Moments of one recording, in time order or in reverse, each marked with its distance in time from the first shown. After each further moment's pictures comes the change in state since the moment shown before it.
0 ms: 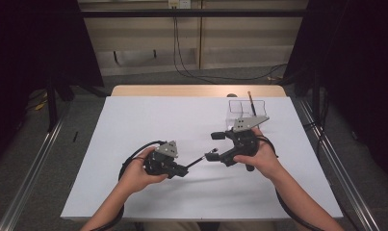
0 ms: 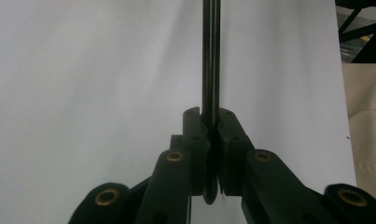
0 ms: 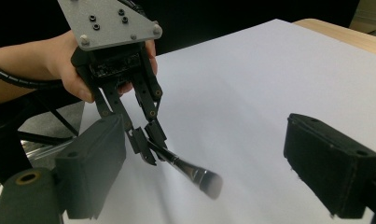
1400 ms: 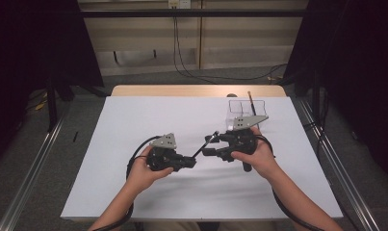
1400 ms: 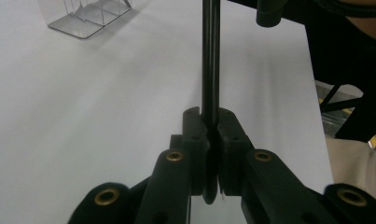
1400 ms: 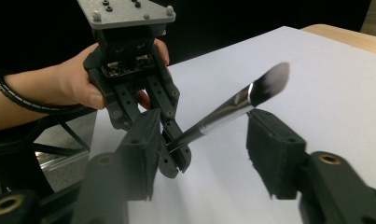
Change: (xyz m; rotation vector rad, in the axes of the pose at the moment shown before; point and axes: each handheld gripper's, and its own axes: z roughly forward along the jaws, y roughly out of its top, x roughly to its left) left arm 0.004 0.008 0.002 -0.257 -0.014 -0.082; right arm 0.000 0.002 0.003 -0.040 0.039 0.039
